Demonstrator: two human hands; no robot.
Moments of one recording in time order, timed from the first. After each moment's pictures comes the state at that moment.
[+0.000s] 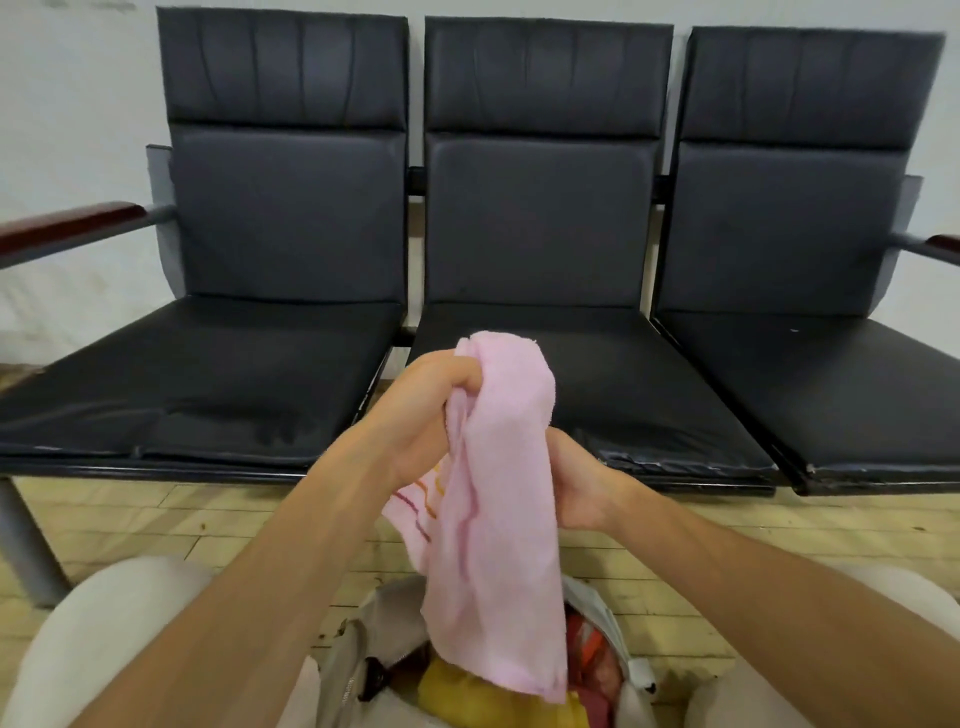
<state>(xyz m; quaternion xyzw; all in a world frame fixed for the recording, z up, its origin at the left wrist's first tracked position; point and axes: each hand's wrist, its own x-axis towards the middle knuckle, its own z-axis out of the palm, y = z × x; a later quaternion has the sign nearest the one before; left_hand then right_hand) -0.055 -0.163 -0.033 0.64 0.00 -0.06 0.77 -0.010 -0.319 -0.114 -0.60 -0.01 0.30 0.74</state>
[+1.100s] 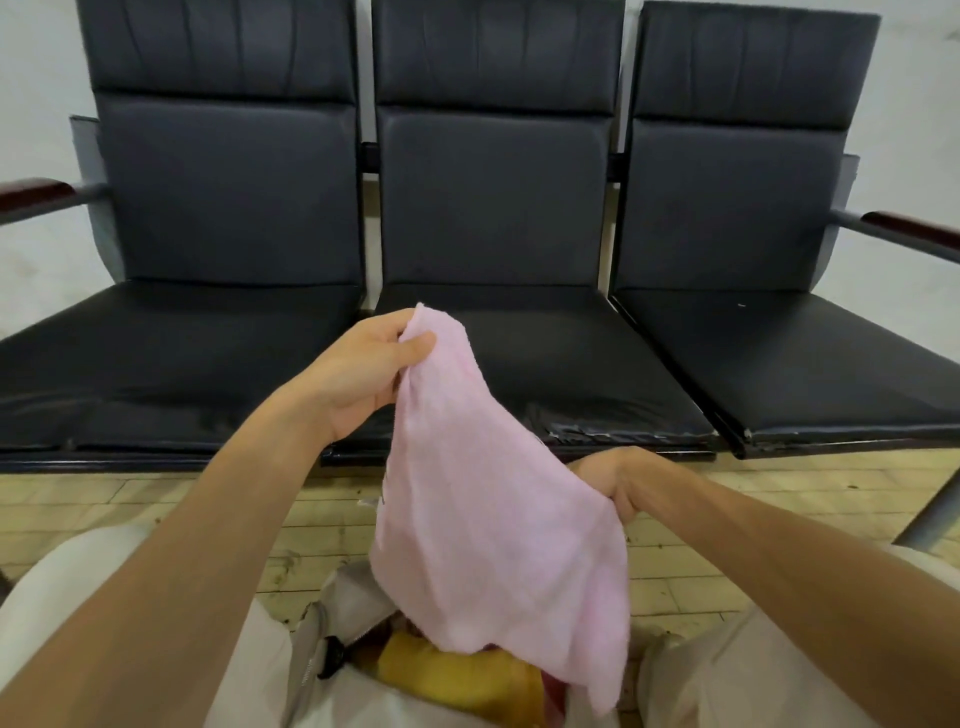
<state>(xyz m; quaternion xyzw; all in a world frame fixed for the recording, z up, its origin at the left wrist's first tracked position) -0.041 -0.160 -0.031 0.77 -0.06 -0.02 0.63 -0.023 -0.395 -0.103 -0.80 -0.01 0.48 0.35</state>
